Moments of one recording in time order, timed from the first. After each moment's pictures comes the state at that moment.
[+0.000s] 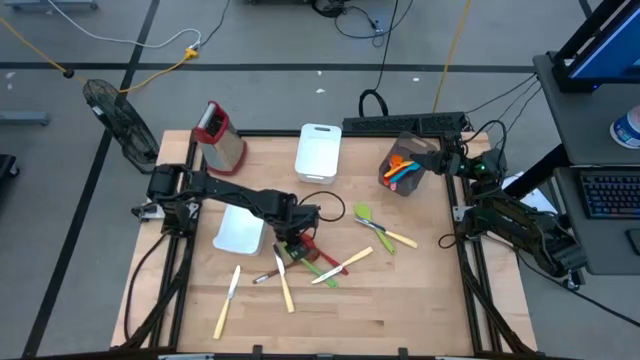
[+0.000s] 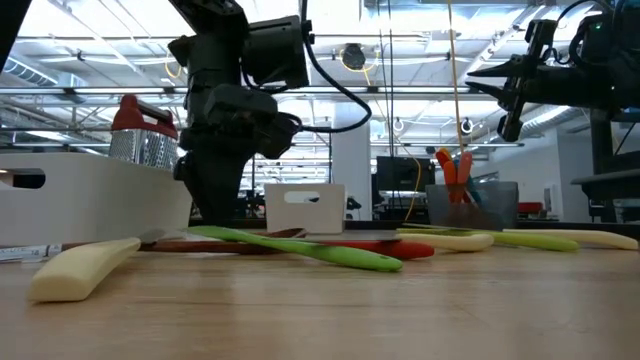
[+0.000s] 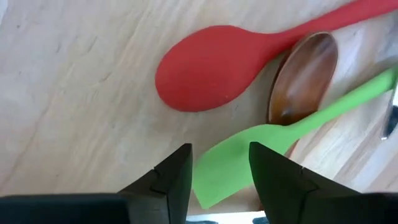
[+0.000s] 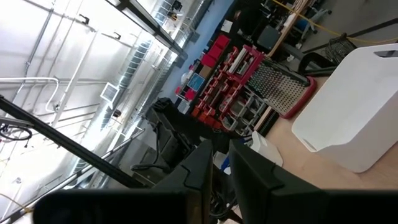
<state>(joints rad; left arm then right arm) -0.03 1.85 1.18 -0.73 0.24 -0.61 -1.18 0.79 0.13 1.04 -1.05 1.32</state>
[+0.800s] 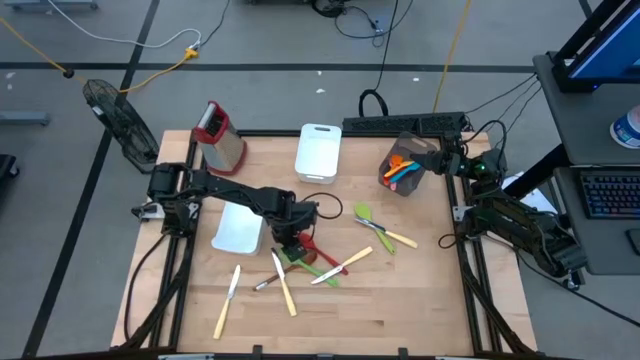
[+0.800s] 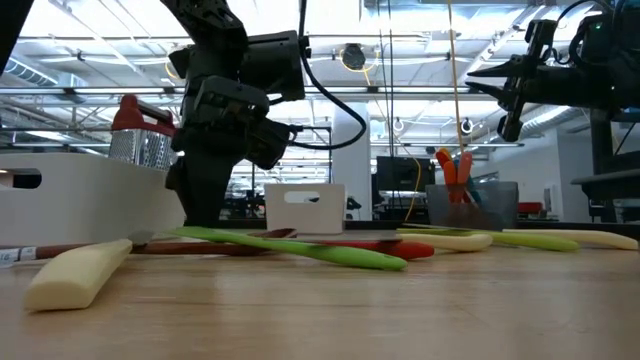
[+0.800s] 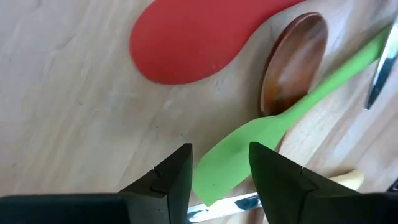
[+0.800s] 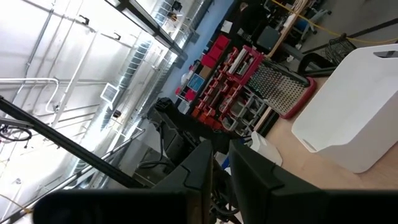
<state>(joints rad) 0.00 1.85 1.15 -0.71 0.39 -0.57 -1.18 0.79 0.13 1.04 -1.05 1.32</state>
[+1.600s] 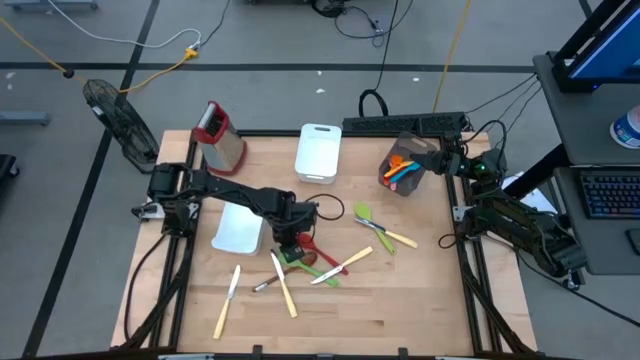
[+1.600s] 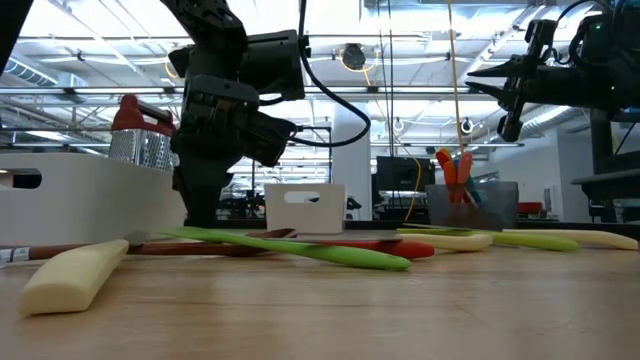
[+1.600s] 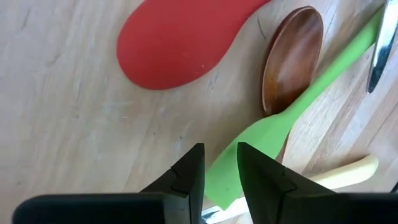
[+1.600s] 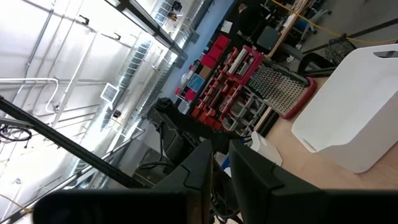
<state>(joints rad) 0.00 1.85 1.15 -0.71 0.38 -0.47 -1.18 0.79 0.13 1.04 -1.04 1.32</state>
